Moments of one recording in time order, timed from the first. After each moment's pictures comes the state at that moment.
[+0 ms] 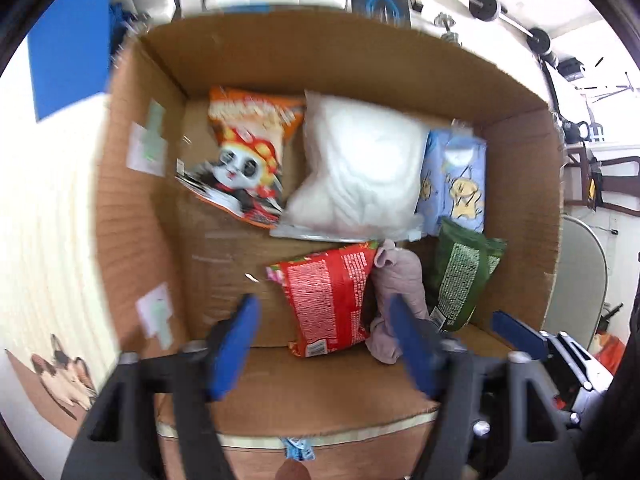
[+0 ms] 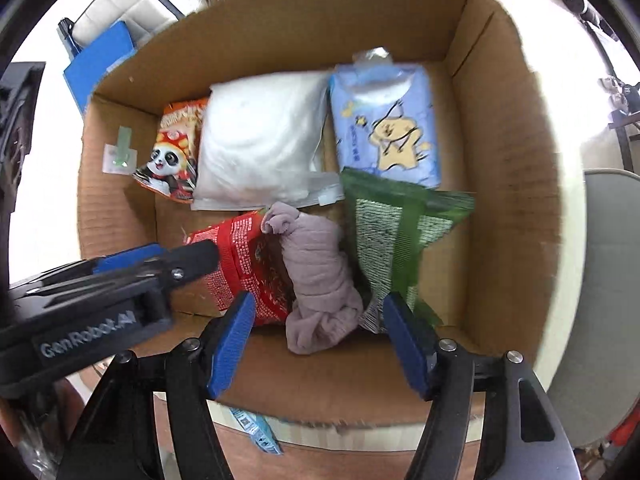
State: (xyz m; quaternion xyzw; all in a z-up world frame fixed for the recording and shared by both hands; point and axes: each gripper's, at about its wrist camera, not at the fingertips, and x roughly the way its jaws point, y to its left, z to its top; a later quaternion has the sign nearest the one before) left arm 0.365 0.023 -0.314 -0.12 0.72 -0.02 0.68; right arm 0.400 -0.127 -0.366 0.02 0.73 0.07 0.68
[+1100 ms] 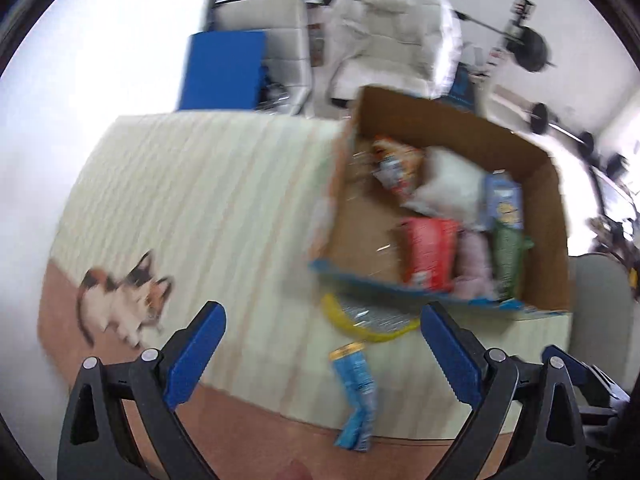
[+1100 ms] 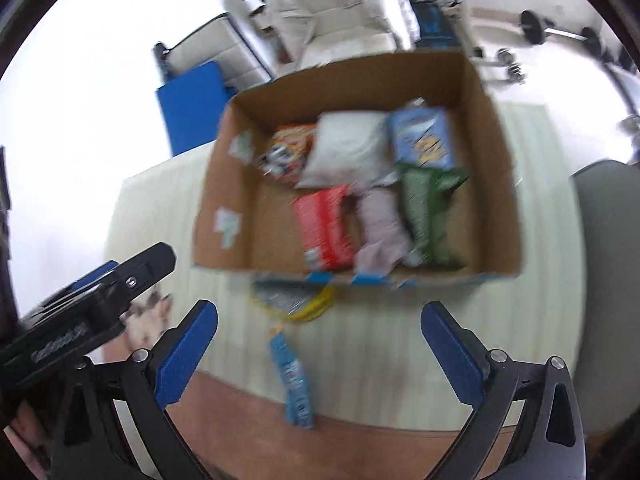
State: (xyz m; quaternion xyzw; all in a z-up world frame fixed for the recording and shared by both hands) left arm 0.182 0.071 -0.243 -0.11 0.57 0.19 0.79; right arm 0.265 -0.142 -0.281 0.08 0.63 0.20 0.74
